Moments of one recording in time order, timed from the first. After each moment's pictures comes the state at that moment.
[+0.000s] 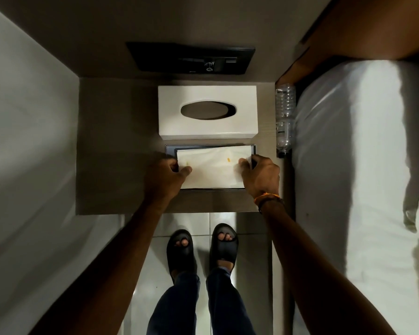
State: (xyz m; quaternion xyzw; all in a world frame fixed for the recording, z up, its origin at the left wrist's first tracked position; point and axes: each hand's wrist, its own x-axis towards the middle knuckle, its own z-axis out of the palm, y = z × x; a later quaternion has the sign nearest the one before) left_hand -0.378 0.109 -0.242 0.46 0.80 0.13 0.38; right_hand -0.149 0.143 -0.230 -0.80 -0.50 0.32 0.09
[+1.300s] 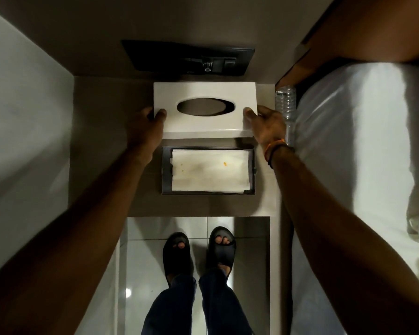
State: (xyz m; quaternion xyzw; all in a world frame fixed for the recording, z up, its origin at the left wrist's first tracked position) left_hand -0.416 0.214 -0.247 0.37 0.81 0.27 0.37; right_hand -0.148 0.261 -0.230 -0.74 -0.41 0.46 0.26
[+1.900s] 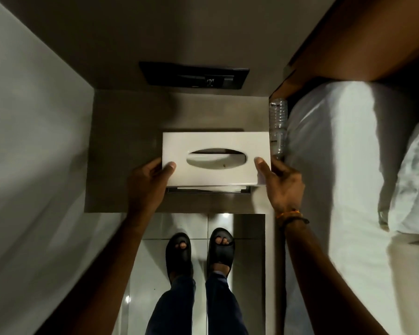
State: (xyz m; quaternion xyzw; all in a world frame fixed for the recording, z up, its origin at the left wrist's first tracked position) left_hand -0.397 0.085 -0.179 0.37 0.79 0.31 0.38; right_hand -0.110 0.124 -0.157 -0.77 -0.40 0.41 0.28
